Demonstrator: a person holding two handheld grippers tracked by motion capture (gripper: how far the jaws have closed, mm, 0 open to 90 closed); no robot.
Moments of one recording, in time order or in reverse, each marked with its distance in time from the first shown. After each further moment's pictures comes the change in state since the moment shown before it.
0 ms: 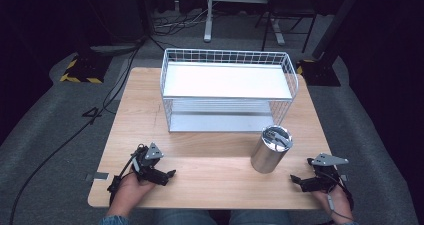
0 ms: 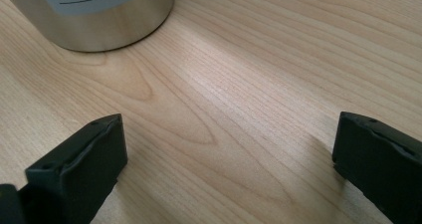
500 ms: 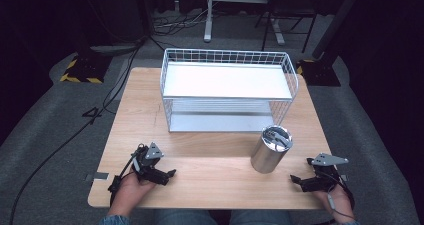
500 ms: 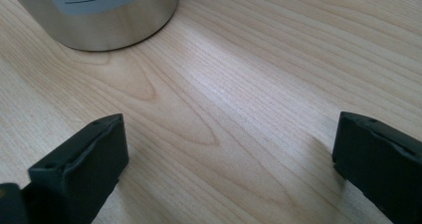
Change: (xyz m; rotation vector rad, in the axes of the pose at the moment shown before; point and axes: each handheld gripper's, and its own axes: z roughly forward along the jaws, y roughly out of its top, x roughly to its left) left arm 0.000 0.001 0.001 -0.001 0.007 -0.006; right arm -0.001 0.000 0.000 0.000 0.016 -0.012
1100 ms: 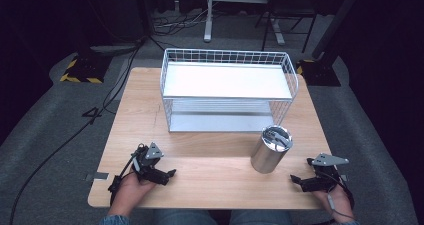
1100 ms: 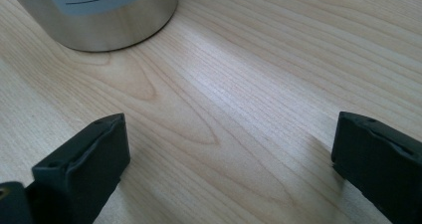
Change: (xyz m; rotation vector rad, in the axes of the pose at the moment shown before) left arm 0.000 0.000 0.000 0.000 0.004 0.001; right arm 0.000 0.000 -0.001 -0.002 -0.001 0.005
